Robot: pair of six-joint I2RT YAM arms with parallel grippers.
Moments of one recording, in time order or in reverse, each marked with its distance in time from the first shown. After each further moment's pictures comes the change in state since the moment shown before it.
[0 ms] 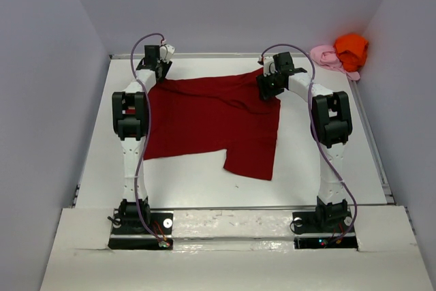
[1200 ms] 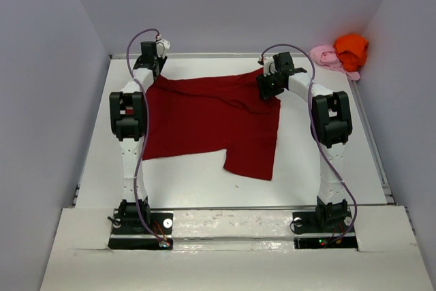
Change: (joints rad) left arm 0.011 -0.035 -0.018 0.068 -0.082 0.002; right arm 0.000 0.000 0.000 0.000 -0.001 0.000
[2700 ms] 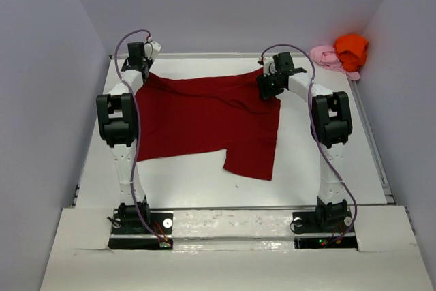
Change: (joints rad) left arm 0.043 -0.156 -0.198 0.018 0.012 0.112; right arm 0.000 0.000 0.000 0.000 -0.003 -0.003
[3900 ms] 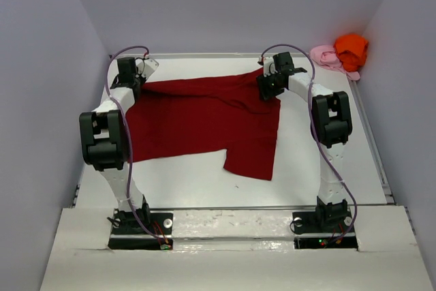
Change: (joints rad) left arm 0.043 -0.423 -0.505 0.090 0.010 0.203; right arm 0.000 0.000 0.003 -0.015 0.004 0.002
